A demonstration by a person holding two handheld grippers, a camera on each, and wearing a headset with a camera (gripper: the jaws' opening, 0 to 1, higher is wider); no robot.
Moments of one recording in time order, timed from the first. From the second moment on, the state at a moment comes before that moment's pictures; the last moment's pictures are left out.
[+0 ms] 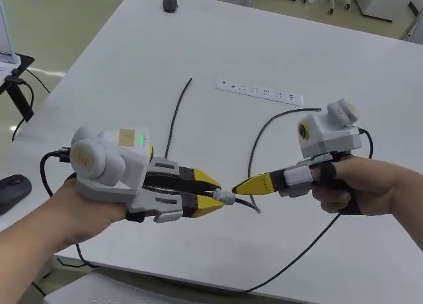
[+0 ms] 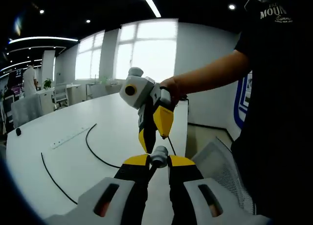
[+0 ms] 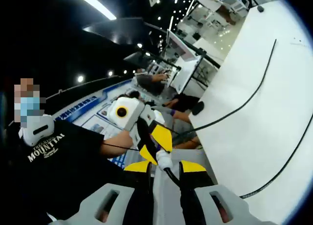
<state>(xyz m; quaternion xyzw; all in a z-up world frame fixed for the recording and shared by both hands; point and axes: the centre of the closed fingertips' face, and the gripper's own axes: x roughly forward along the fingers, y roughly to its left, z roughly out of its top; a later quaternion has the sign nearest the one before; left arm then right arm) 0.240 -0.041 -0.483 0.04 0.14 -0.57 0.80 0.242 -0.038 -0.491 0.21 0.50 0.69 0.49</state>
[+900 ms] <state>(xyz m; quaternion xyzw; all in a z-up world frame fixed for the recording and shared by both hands) 0.241 -0.036 -0.487 0.07 0.14 -0.58 0.80 0.232 -0.033 -0.490 0.11 0.45 0.73 0.51</state>
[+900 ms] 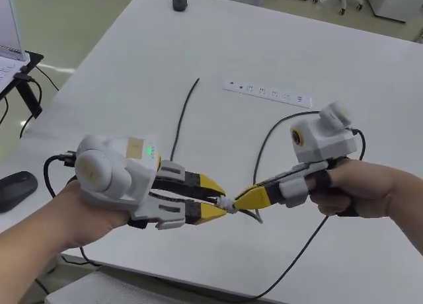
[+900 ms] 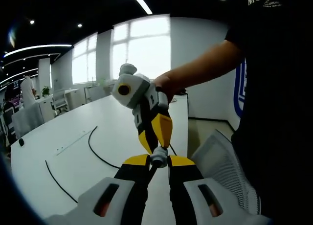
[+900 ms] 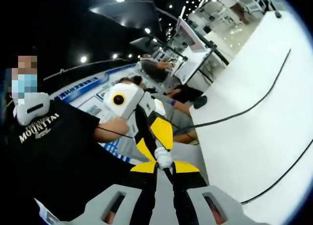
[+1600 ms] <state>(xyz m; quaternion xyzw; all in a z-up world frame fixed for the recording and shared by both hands) 0.228 -0.032 -0.491 -0.01 0.18 -0.57 0.80 0.220 -0.031 -0.498 -0.27 0.21 0.66 0.67</state>
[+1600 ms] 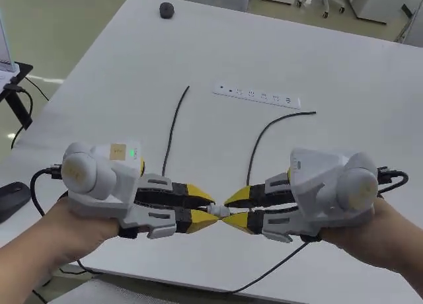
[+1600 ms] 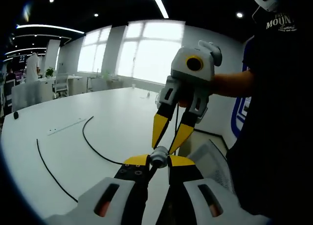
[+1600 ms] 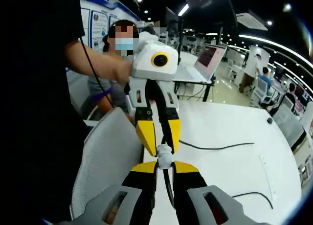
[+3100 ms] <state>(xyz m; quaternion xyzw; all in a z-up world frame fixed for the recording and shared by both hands) 0.247 -0.035 -0.481 -0.03 0.18 -0.55 0.82 0.249 -0.045 -0.498 -0.37 0.16 0.45 0.80</state>
